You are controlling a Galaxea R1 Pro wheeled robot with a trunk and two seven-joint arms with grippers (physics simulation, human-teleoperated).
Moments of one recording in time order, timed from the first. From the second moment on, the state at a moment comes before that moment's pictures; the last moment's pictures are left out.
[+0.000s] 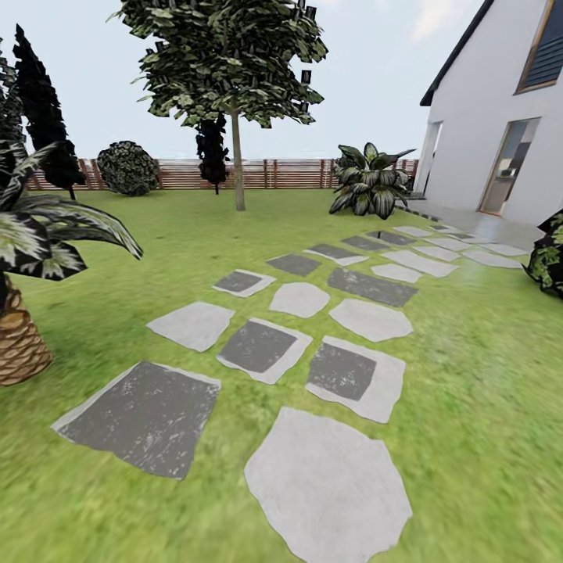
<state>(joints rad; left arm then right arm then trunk) 0.02 0.03 0.05 -0.34 0.03 -0.44 -0.16 -0.03 -0.04 0.04 -0.20 0.02 -0.21 0.02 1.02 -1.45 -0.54</state>
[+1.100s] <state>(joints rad) 0.02 0.01 0.04 -0.34 0.03 -0.44 -0.16 -0.03 -0.04 0.04 -0.20 0.01 -0.21 0.02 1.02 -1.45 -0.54</state>
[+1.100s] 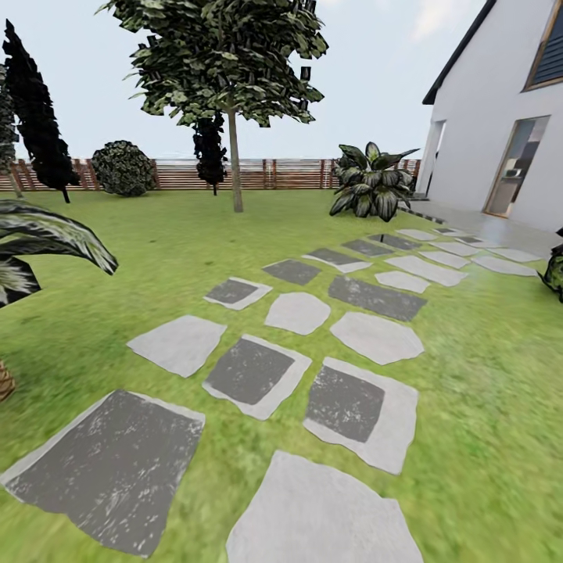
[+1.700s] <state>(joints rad) 0.02 0.01 0.04 -0.35 0.03 -0.44 -0.16 -0.03 -0.04 0.04 -0.20 0.01 -0.21 0.02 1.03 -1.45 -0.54</state>
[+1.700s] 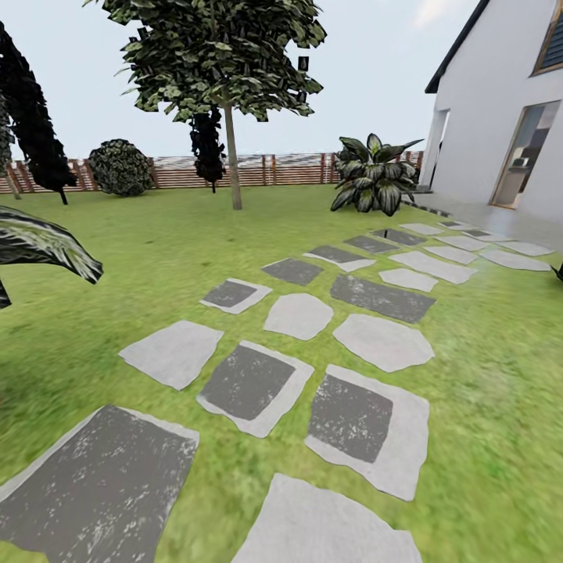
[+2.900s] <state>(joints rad) 0.02 0.01 0.04 -0.35 0.03 -0.44 -0.16 -0.03 -0.04 0.04 -0.20 0.01 -0.21 0.02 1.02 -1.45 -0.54</state>
